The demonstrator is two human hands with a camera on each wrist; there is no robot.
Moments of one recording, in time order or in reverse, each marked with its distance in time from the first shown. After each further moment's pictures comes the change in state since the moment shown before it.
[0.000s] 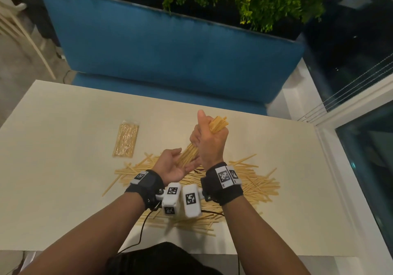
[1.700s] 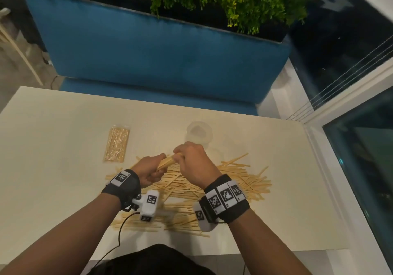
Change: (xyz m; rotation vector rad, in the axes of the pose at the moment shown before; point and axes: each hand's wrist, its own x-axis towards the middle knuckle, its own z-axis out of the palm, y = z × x) left_hand -0.010 0.025 -0.028 0.706 0.244 0.094; right_hand -0.020 0.016 -0.037 -1.205 -0.570 -0.056
